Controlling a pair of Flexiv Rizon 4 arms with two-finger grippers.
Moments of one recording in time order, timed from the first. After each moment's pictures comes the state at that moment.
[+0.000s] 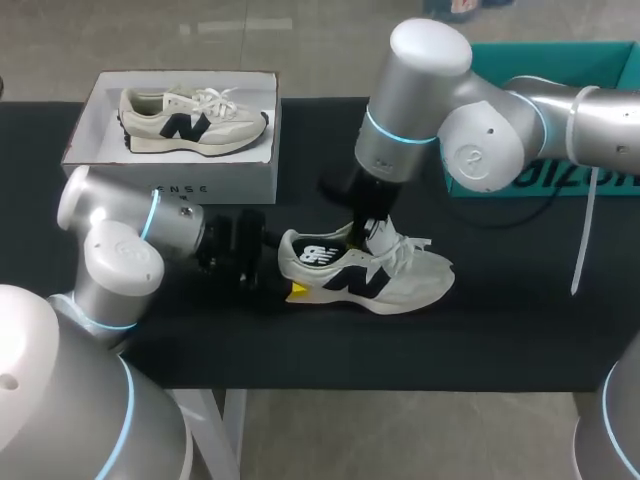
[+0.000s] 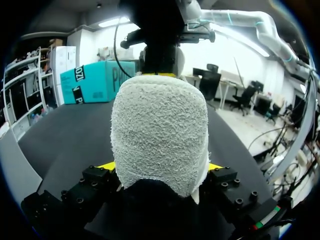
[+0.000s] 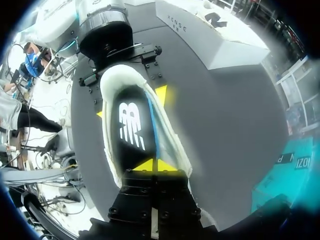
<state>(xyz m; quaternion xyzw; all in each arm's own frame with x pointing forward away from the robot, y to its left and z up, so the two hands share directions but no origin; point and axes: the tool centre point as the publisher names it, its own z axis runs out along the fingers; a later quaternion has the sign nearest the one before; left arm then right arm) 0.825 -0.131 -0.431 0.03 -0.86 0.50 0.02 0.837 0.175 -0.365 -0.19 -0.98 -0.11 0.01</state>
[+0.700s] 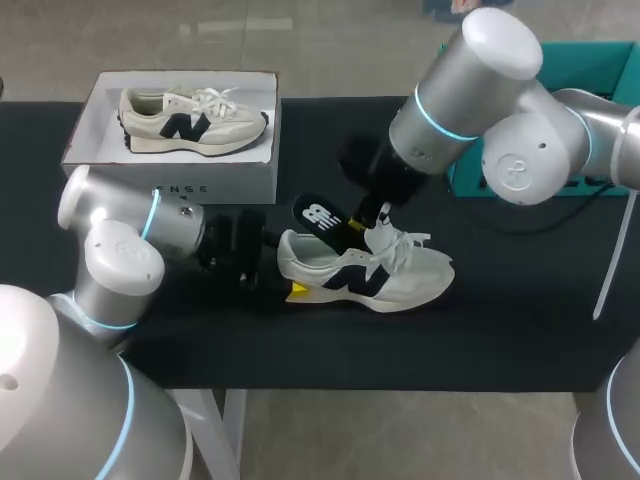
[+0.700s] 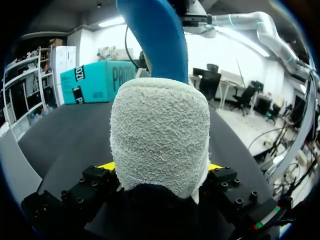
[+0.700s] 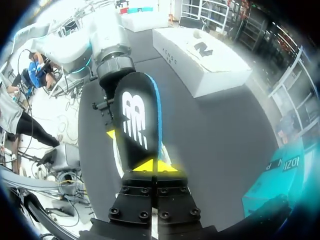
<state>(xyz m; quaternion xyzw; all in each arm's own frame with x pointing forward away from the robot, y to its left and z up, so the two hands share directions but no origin) 0.826 -0.131 -0.431 0.03 -0.86 0.50 0.02 0.848 0.182 -0.320 -0.18 -0.96 -0.22 -0.03</state>
